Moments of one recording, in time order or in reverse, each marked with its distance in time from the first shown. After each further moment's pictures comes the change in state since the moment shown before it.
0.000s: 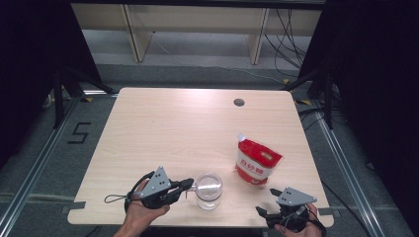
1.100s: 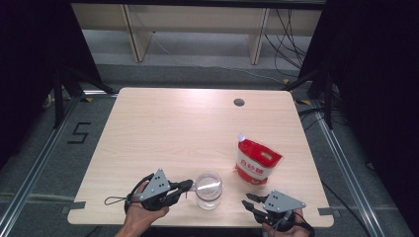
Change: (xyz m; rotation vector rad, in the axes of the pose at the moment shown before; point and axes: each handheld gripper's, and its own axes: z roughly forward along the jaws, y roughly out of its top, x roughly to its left) left arm 0.001 -0.009 -0.001 -0.008 0.006 0.012; right arm 0.034 0.026 0.009 -0.153 0.083 -0.095
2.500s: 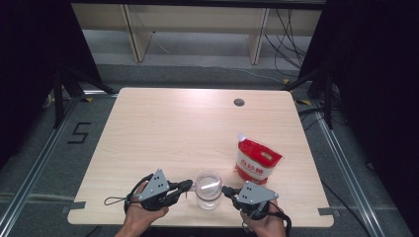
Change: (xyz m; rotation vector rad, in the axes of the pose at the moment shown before) left arm 0.000 -0.002 -0.001 -0.003 0.003 -0.018; right arm 0.018 0.048 0.040 -0.060 0.015 -0.115
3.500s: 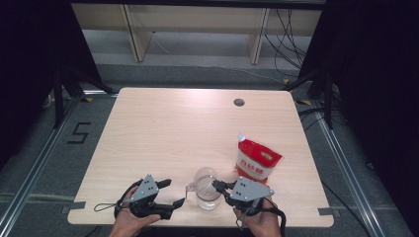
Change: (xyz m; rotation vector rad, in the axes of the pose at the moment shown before) left arm 0.014 -0.036 -0.015 0.107 0.036 -0.097; right arm 0.004 0.029 0.005 -0.073 0.014 -0.042
